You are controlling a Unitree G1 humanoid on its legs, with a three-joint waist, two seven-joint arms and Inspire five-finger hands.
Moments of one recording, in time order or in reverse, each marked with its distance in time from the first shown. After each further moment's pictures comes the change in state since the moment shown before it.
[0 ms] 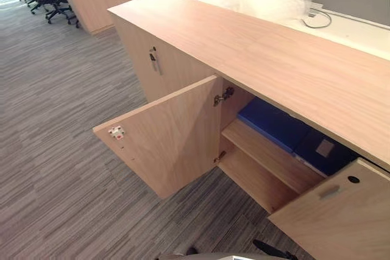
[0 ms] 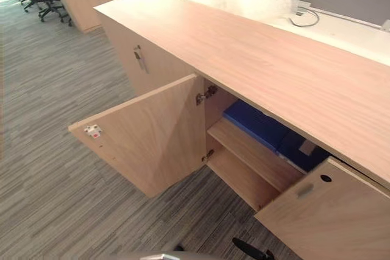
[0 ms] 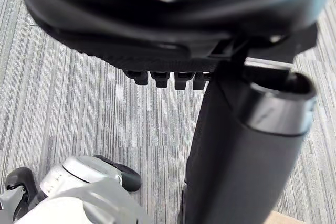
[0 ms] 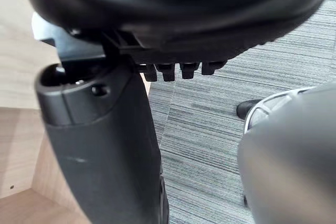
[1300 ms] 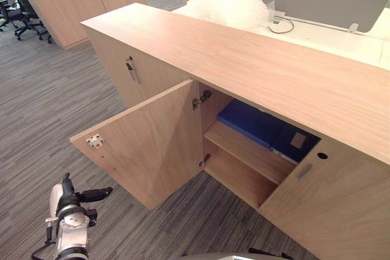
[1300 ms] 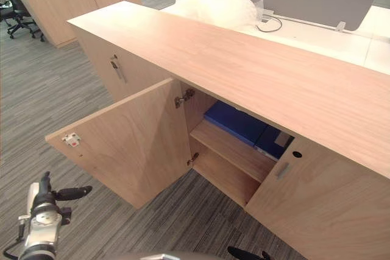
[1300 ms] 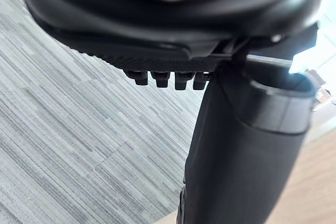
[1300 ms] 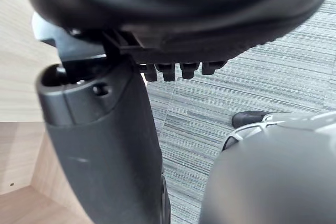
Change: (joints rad) left arm -0.248 0.391 -0.094 -0.384 0.411 0.094 0.087; right arm 0.051 -0.034 0.184 -0.025 0.000 0.004 0.031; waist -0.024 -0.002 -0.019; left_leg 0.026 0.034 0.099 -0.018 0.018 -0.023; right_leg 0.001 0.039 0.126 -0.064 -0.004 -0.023
